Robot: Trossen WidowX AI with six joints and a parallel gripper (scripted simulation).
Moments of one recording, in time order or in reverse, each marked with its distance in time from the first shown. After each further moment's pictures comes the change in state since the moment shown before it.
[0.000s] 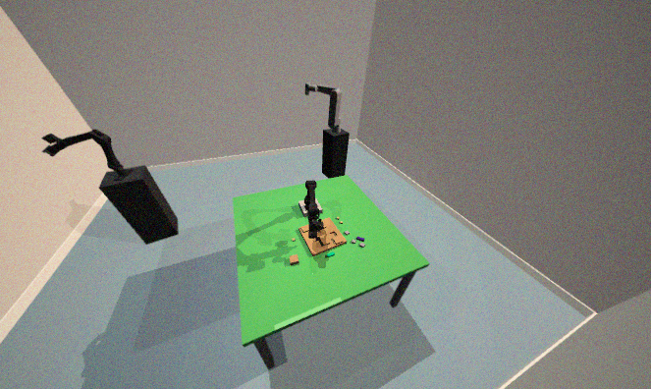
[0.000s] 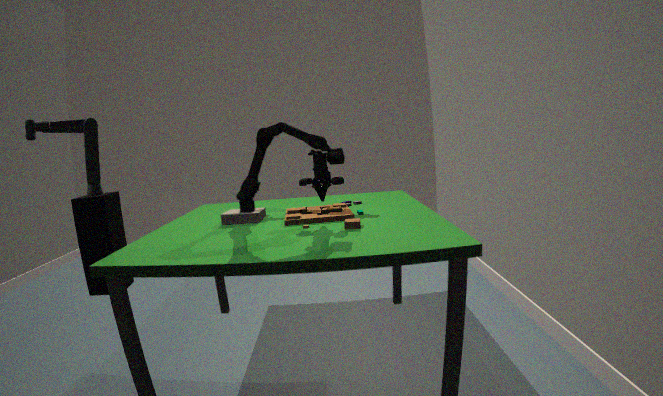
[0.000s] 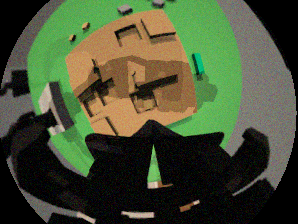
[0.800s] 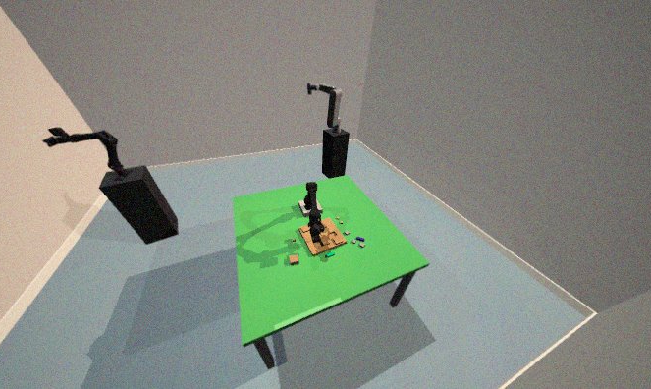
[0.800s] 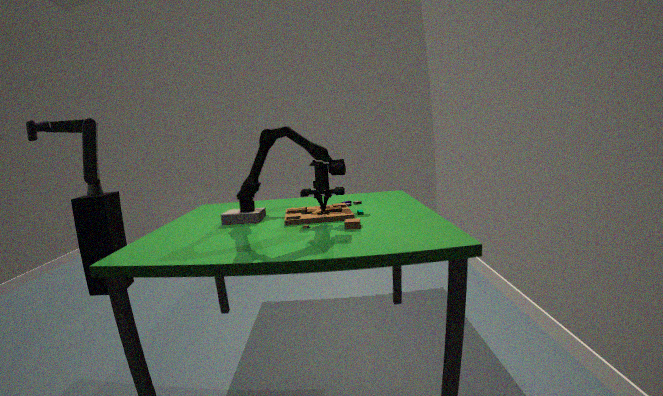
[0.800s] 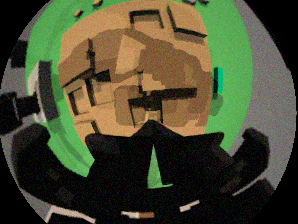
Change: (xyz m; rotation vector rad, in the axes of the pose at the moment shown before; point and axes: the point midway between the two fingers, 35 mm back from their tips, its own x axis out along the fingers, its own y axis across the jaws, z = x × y) arm 0.046 0.002 0.012 -0.219 -0.004 0.006
